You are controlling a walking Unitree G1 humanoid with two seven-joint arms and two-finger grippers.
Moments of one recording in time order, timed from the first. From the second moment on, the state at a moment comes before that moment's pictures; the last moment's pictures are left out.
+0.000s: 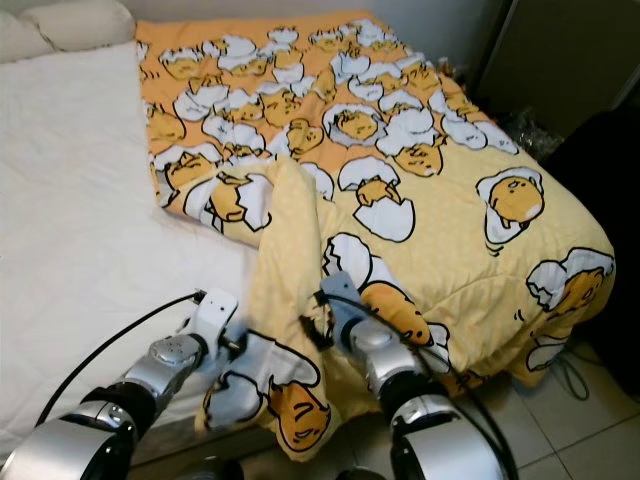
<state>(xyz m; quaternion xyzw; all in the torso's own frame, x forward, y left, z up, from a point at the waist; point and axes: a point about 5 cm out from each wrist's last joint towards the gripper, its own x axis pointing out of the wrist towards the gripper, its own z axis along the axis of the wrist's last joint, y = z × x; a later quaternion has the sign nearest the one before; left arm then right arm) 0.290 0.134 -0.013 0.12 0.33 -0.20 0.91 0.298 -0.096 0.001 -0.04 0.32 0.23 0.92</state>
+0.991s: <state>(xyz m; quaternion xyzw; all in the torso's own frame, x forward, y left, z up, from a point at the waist) 0.221 0.111 0.014 -0.09 0.27 -0.56 0.78 0.239 -0.095 -0.003 0.22 0.30 0.43 0.82</state>
